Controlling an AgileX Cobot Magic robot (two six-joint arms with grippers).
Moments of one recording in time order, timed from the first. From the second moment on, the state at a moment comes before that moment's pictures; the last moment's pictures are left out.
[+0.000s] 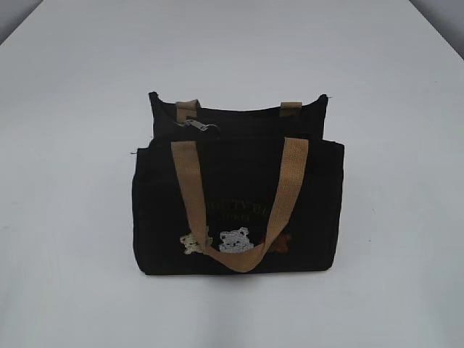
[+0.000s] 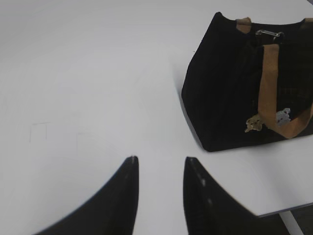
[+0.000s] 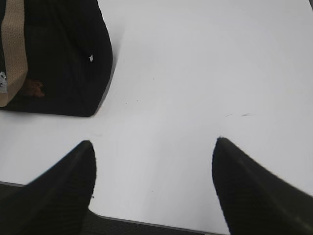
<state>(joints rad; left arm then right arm) -0.10 -0.01 -0.53 -0.22 1.07 0.19 -0.08 -0.01 -0.49 0.24 1.10 -0.23</state>
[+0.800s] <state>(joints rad) -0.10 -0.01 -0.53 -0.22 1.07 0.19 -0.08 -0.01 -0.49 0.24 1.10 -0.23</state>
